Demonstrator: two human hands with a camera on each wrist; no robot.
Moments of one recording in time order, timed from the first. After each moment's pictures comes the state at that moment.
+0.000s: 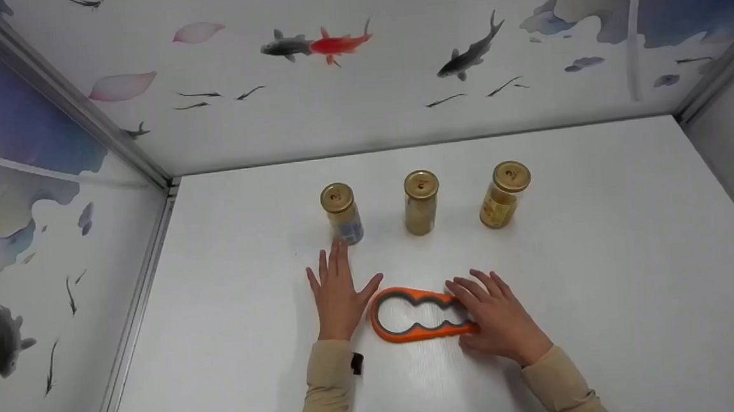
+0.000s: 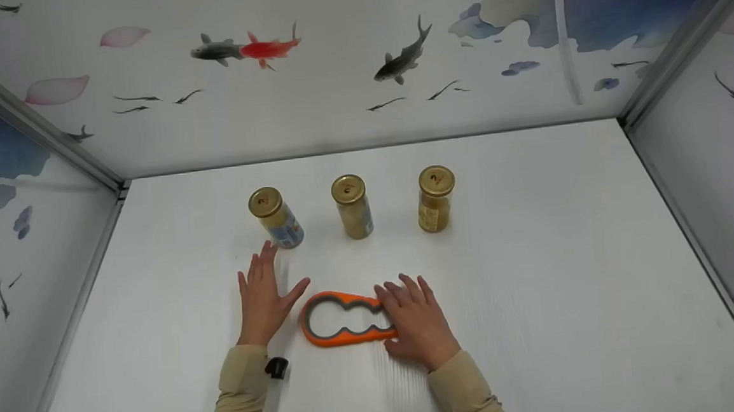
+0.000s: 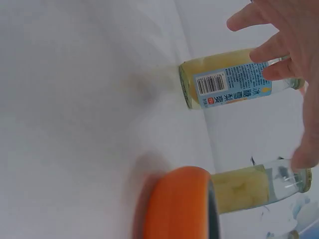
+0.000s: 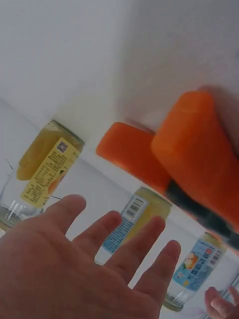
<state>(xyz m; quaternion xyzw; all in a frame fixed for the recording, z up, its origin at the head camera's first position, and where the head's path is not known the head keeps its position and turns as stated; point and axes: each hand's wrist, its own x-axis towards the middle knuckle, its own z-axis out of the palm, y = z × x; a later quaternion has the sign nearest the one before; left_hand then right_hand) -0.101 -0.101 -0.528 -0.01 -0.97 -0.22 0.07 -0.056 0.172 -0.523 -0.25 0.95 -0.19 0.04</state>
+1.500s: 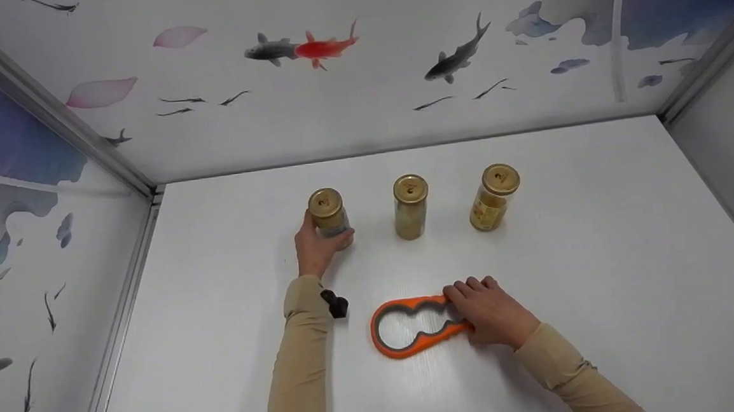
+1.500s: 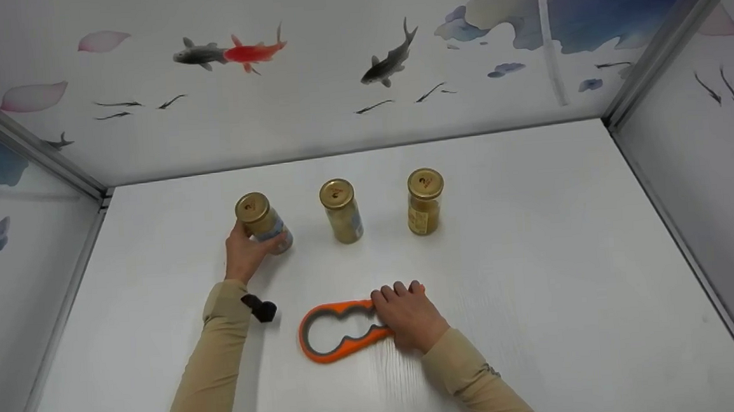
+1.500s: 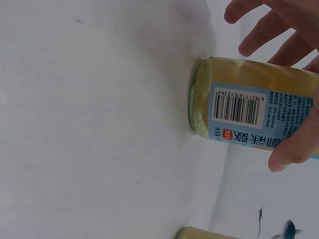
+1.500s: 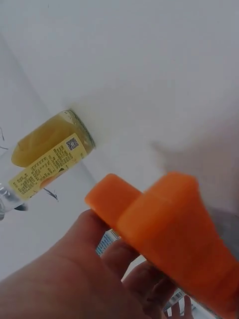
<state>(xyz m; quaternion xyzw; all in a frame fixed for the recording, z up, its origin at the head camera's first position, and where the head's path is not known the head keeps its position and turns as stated) -0.206 -0.124 -0.534 0.06 -0.85 -0.52 0.05 -0.085 0.176 -0.520 -0.33 0.93 -0.09 0.11</state>
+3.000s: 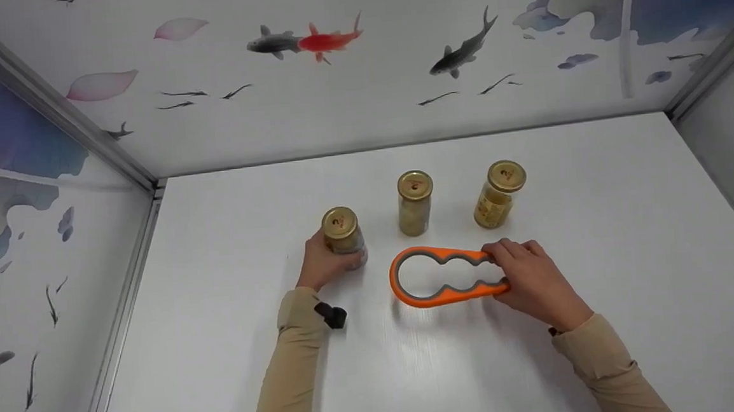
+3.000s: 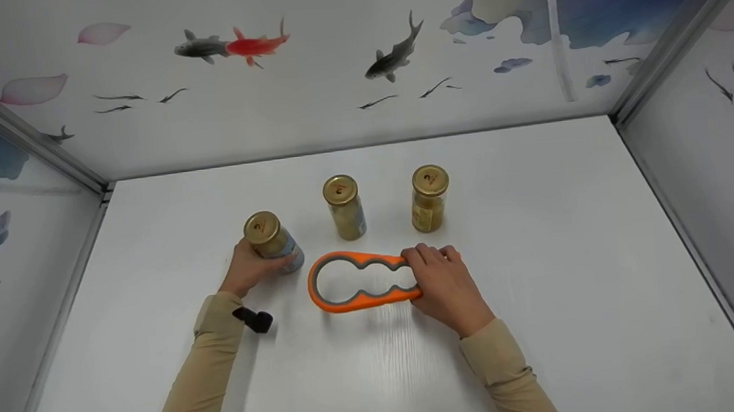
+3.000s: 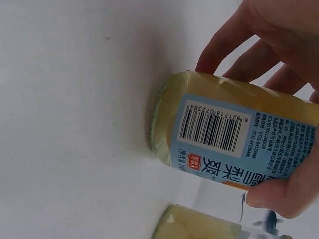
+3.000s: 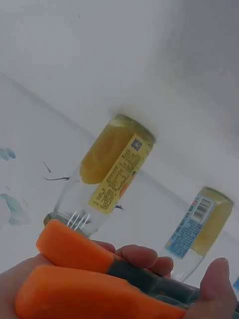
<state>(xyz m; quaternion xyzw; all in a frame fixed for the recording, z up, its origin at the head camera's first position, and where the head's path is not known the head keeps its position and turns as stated) -0.177 -0.131 -0.529 -0.01 -0.83 -0.56 -0.06 -0.096 0.213 -0.480 -0.23 0.96 -0.18 -0.03</state>
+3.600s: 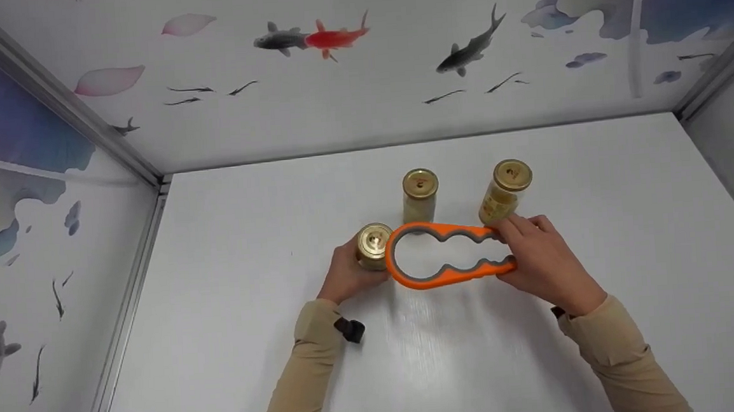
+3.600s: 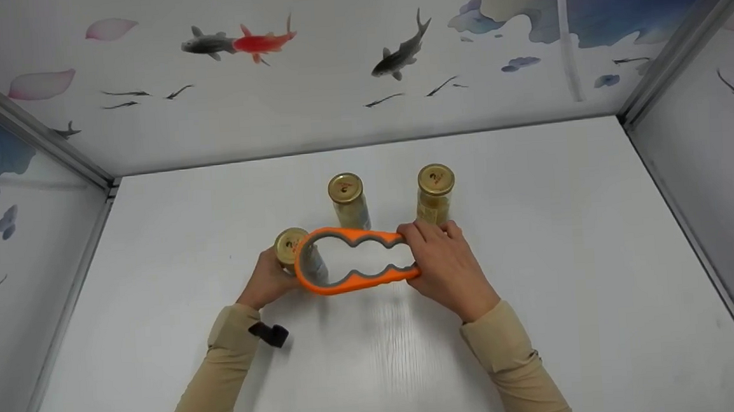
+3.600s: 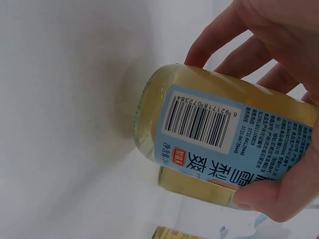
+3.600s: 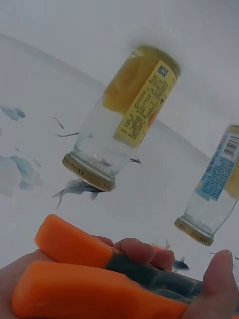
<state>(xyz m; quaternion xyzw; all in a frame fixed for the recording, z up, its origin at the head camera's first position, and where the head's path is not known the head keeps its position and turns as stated) -0.152 -0.104 -0.523 -0.16 -0.82 -0.55 -0.06 -0.108 0.206 -0.436 -0.25 0.95 -0.19 -0.08</state>
